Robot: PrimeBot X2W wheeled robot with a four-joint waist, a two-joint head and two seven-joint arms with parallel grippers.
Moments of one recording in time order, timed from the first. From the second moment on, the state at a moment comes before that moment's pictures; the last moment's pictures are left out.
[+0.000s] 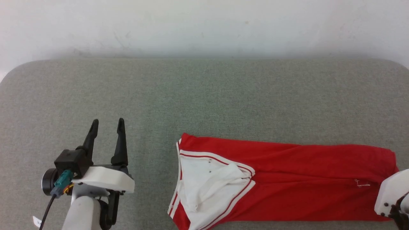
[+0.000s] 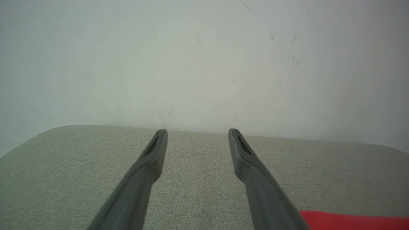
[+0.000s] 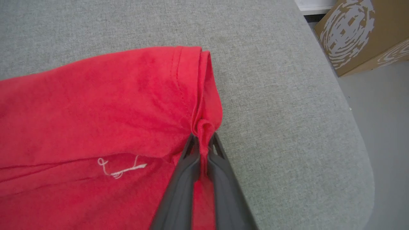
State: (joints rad) left arm -0.19 0.12 0.02 0.23 -0.20 -0.05 -0.26; right arm -0.14 -0.05 -0.49 0.25 -0.09 0.13 0.53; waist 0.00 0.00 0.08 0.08
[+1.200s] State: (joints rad) left arm -0.21 0.08 0.04 0.25 -0.17 -0.10 -0.26; right arm -0.25 -0.05 0.55 -0.05 0.21 0.13 0.68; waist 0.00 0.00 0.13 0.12
